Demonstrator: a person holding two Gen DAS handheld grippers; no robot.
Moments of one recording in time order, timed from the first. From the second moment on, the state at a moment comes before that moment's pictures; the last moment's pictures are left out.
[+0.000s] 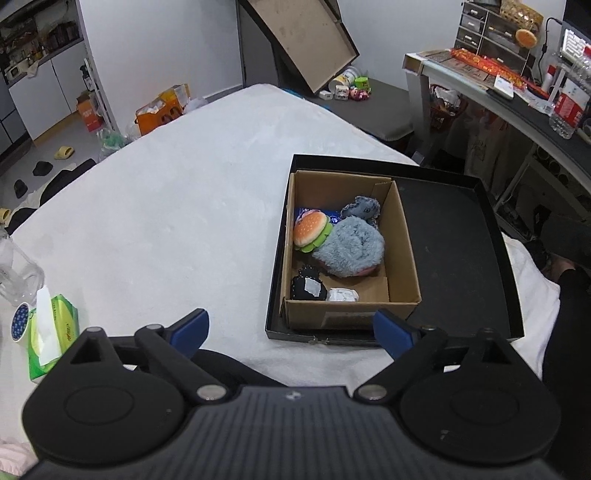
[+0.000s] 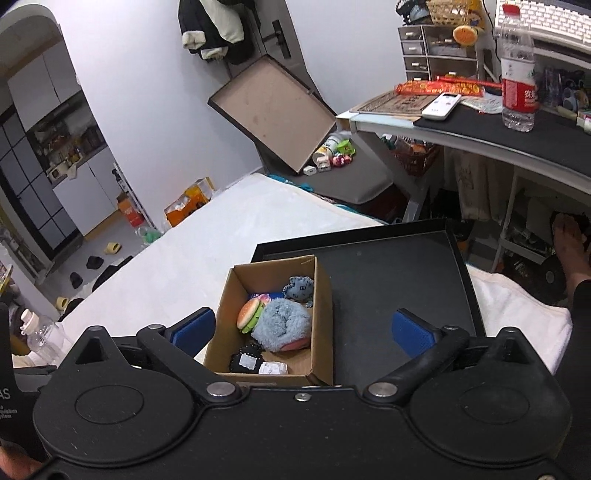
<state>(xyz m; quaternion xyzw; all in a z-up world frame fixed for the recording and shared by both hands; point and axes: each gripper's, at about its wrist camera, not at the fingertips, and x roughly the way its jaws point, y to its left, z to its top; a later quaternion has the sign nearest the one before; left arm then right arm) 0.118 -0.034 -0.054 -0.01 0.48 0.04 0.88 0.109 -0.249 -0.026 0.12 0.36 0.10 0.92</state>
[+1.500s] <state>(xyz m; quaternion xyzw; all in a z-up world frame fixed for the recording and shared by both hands) -0.002 -0.042 0.018 0.00 0.40 0.00 0.91 0.003 -0.258 0.013 0.08 0.35 0.09 0.93</state>
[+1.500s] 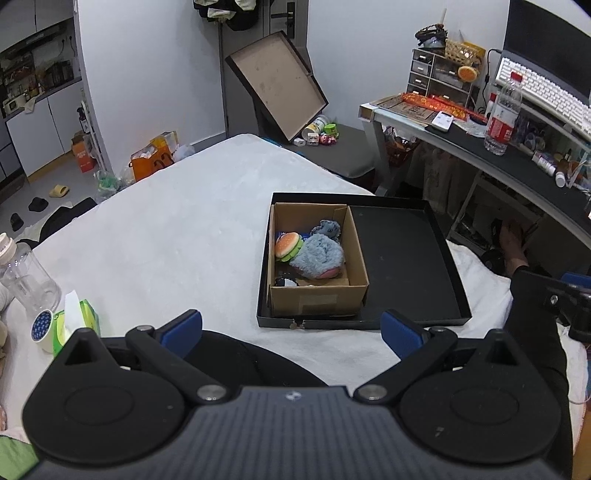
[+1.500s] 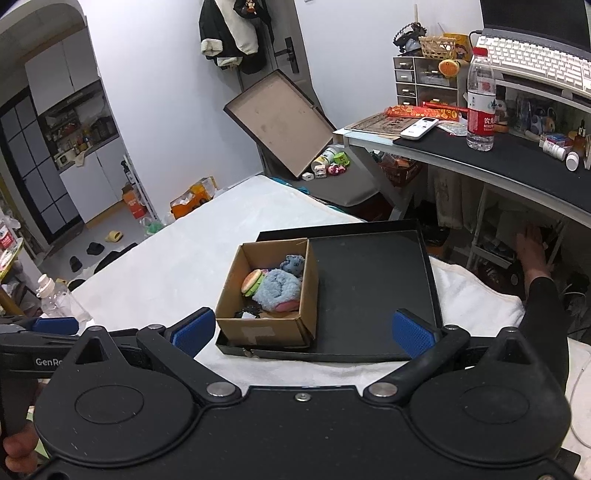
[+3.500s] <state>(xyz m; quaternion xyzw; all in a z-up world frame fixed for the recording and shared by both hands) -0.030 -0.028 0.017 0.00 0.39 0.00 0.92 -0.023 -0.256 0.009 0.08 0.35 0.10 0.93</state>
